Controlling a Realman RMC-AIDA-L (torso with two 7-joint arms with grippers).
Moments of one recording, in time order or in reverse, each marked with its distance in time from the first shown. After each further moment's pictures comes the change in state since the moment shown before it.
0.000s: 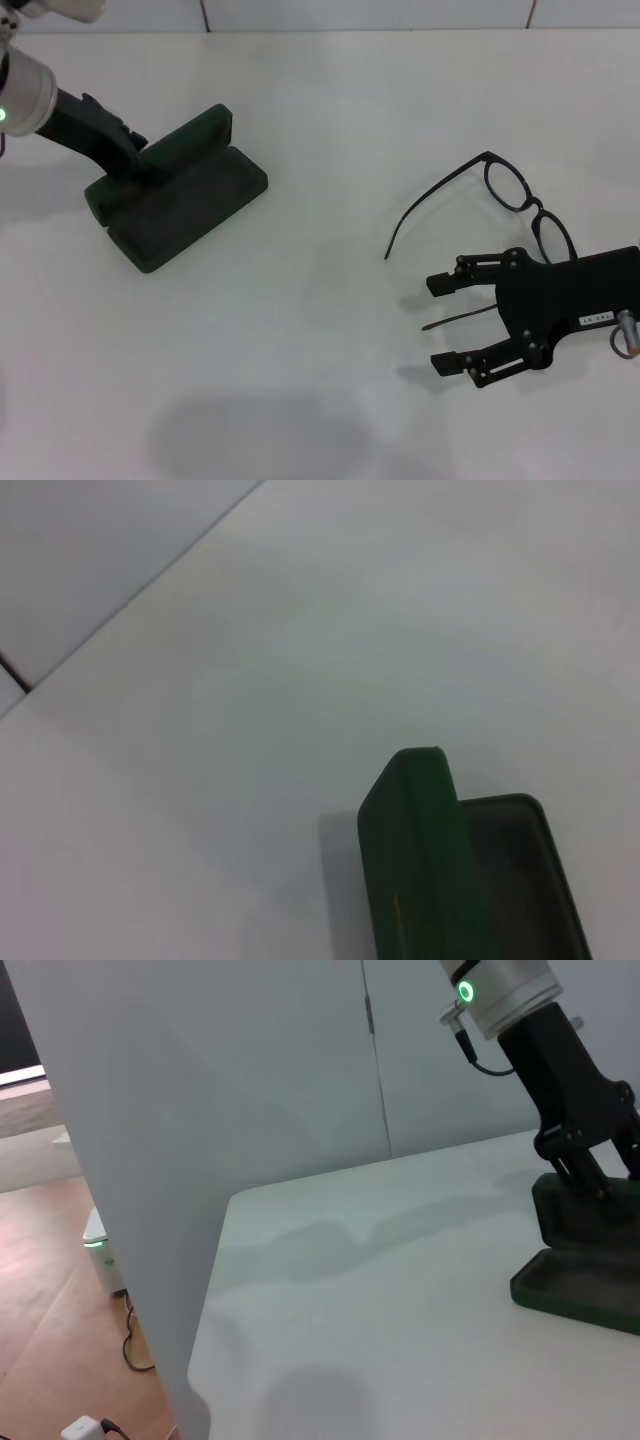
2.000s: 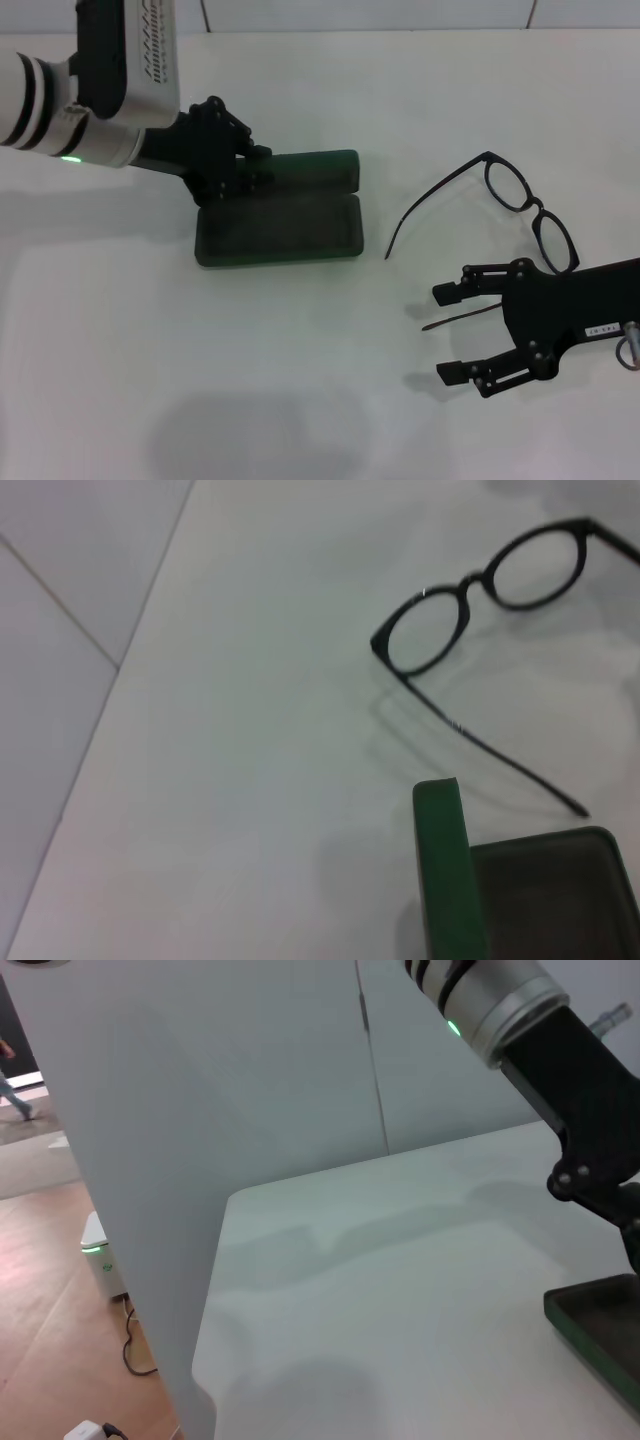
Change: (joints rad) left arm 0.131 -0.067 0.173 0.055 -0.386 -0.082 0.669; right arm -0.024 0.001 0.000 0.002 0.000 -0.002 -0.004
